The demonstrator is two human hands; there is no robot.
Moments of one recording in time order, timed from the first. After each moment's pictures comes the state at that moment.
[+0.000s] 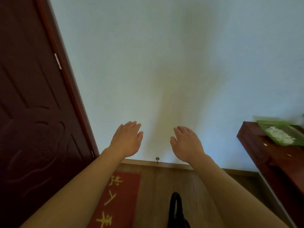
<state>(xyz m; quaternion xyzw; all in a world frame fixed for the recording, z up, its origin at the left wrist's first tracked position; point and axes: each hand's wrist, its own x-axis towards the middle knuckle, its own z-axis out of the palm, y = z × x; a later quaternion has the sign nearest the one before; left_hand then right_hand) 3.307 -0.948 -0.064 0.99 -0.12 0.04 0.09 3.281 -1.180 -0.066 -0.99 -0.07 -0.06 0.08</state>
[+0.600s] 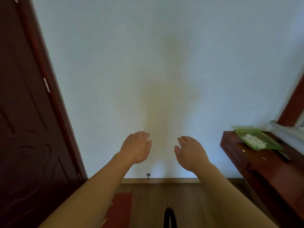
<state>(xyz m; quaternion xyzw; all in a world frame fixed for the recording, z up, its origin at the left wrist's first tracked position) 3.285 -1.005 -0.003 0.98 -0.20 0.02 0.09 3.231 -1.215 -0.015 -0.99 0.01 -0.08 0.07</state>
